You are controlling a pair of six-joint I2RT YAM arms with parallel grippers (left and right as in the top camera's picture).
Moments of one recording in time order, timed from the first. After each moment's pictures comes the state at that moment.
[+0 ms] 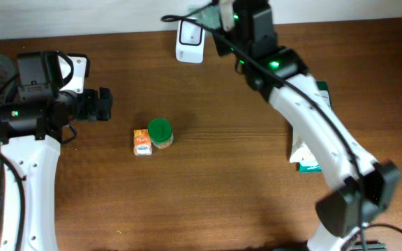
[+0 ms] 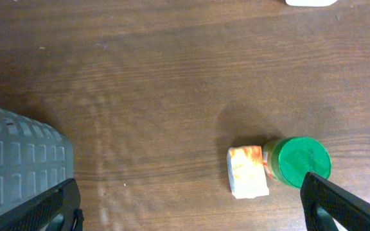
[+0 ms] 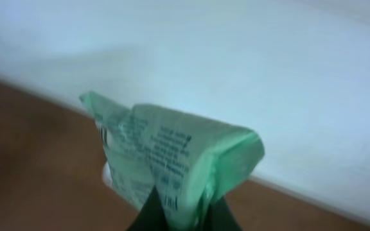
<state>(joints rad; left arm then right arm) 0.07 1.45 1.53 -1.01 0.04 0.17 0.41 1.87 1.81 -0.29 0.22 -0.18</state>
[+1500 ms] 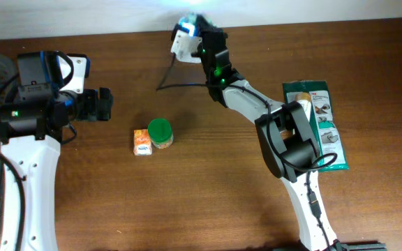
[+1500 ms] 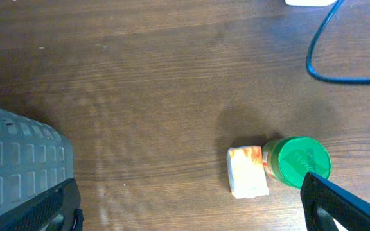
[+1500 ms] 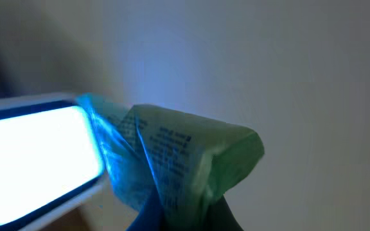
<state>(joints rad) 0.07 1.45 1.53 -1.01 0.04 0.17 0.43 2.43 1.81 0.59 0.27 -1.18</state>
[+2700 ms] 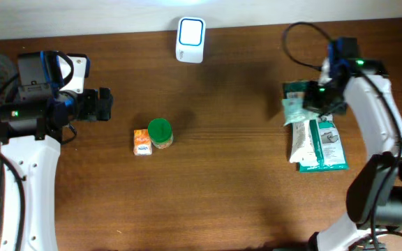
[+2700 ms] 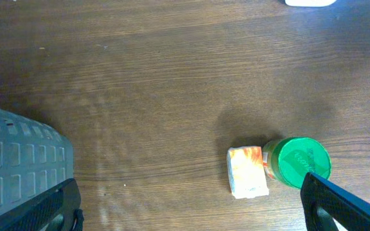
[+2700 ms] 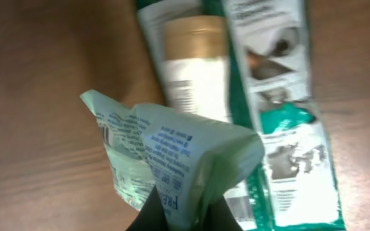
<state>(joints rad) 0.07 1.45 1.53 -1.01 0.04 0.17 -0.15 1.81 1.53 -1.07 -0.07 0.22</state>
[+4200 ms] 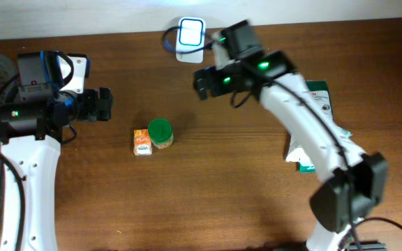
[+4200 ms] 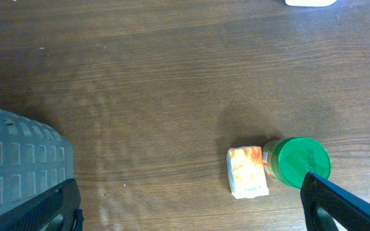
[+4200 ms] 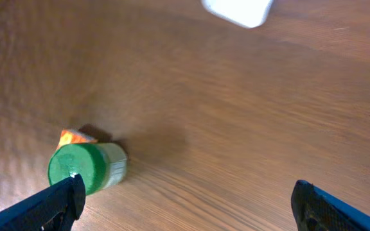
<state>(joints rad) 0.07 1.45 1.53 -1.01 0.04 0.17 0.45 1.90 1.79 -0.86 -0.16 0.18</state>
